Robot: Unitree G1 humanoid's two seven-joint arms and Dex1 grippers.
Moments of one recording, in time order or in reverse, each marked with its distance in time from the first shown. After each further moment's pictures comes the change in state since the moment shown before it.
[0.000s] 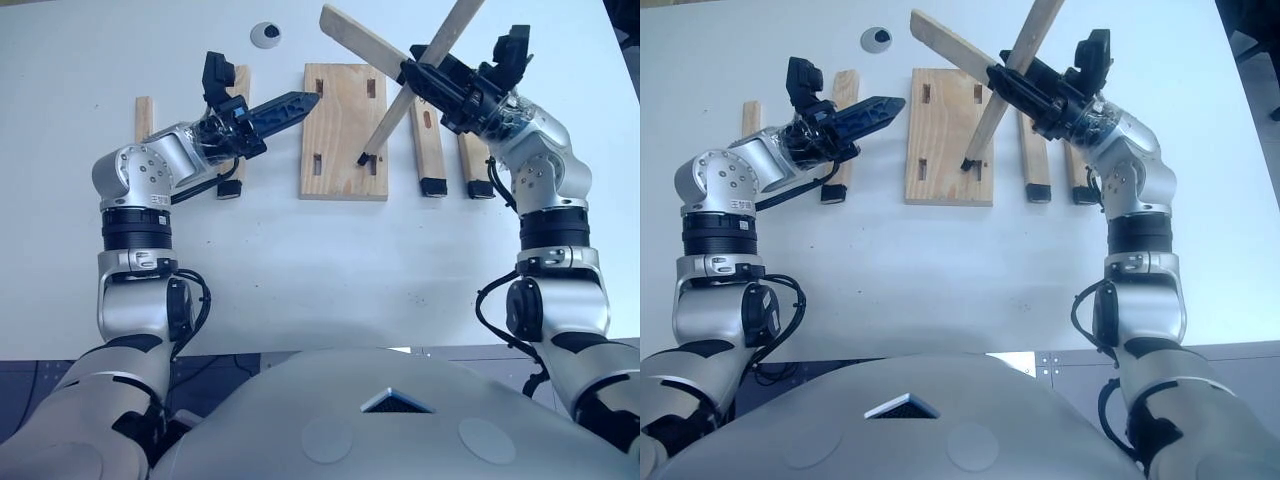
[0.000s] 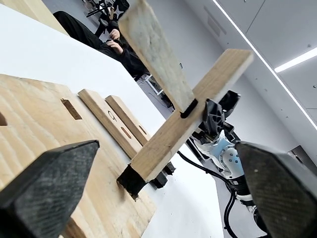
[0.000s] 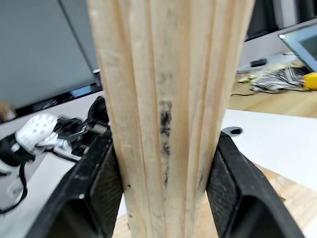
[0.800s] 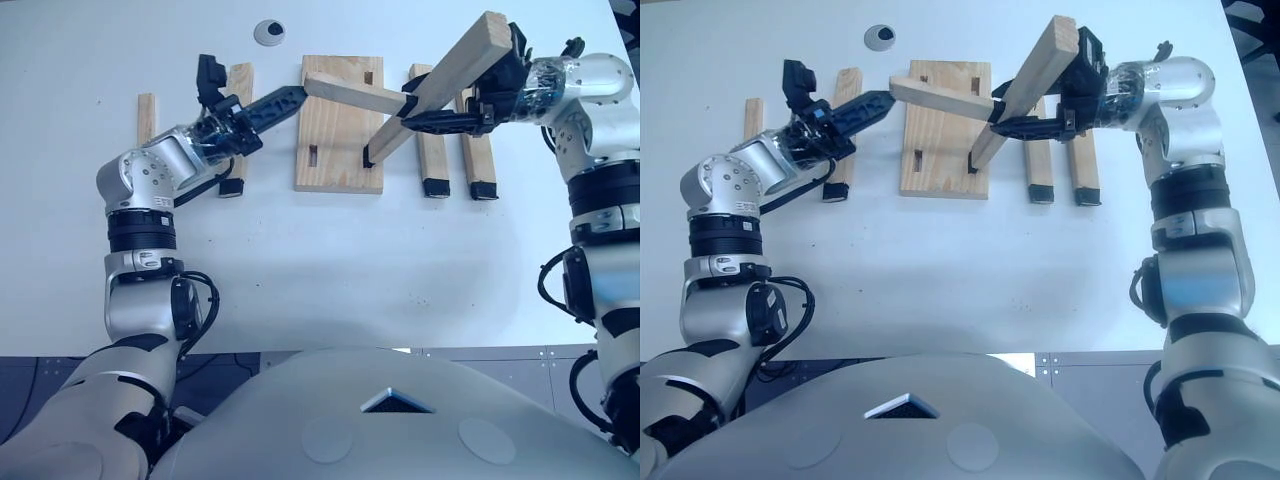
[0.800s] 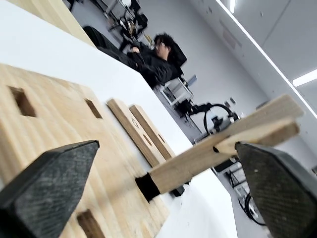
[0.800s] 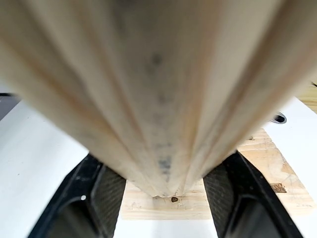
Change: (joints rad) left arm 0.003 -0.032 0.120 0.058 0.015 -0.034 0.047; right arm -0.204 -0.227 0.300 0.135 -0.162 -0.246 0.339
